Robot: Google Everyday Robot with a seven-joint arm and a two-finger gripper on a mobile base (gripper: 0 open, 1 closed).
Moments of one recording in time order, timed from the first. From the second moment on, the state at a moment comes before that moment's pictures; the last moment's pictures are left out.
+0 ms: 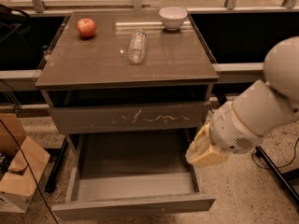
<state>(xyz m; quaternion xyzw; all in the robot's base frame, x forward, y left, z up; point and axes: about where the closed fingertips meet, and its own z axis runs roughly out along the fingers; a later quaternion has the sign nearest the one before) 0.377 -0.114 0.818 -0.64 0.72 0.20 0.17</state>
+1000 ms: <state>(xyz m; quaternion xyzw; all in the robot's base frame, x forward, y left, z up) 0.370 -0.093 0.737 -0.62 0.74 0.24 0.13</state>
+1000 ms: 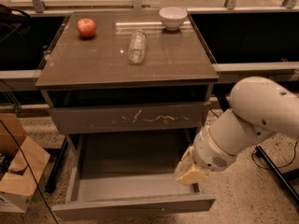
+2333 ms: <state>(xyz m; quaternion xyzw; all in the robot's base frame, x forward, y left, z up) 0.352 -0.086 0.526 -0.52 0.79 0.31 0.06</state>
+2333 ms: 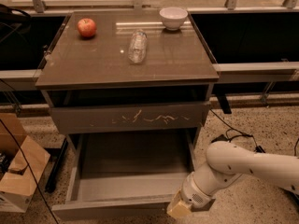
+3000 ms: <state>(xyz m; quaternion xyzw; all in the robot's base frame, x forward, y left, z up) 0.361 -0.104 0.438 -0.44 0.82 0.35 0.05</state>
